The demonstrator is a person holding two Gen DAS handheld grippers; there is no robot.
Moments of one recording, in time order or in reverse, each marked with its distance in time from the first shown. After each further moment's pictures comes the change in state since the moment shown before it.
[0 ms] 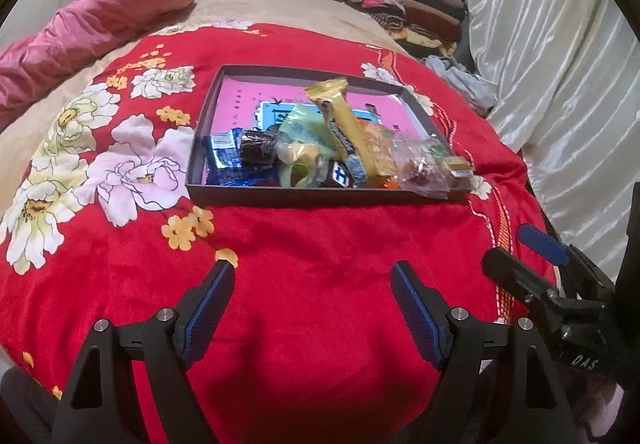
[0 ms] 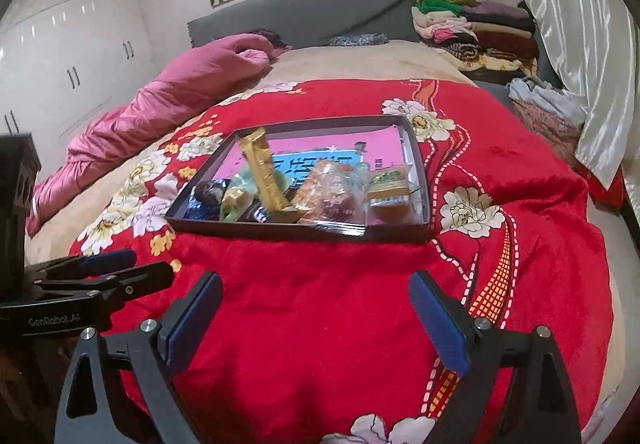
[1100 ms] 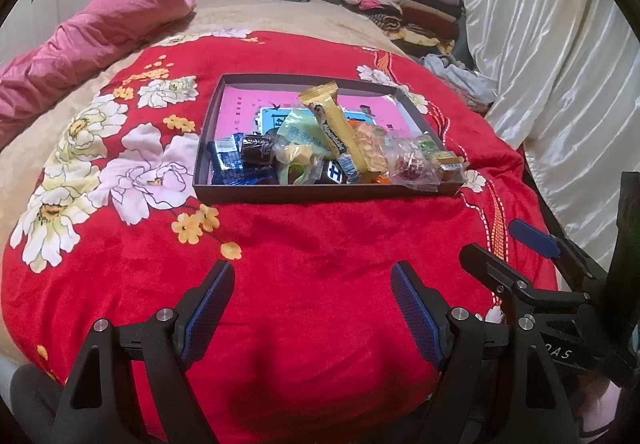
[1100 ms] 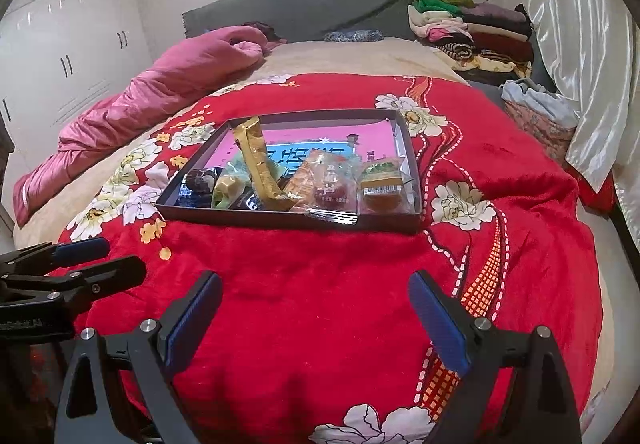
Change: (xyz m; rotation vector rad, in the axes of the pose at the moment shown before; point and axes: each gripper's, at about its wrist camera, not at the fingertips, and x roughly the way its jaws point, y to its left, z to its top) left arm -0.018 -0.007 -0.005 0.028 -0.012 0.031; right arm 0.003 -0.001 -0.004 -0.006 0.025 -0.045
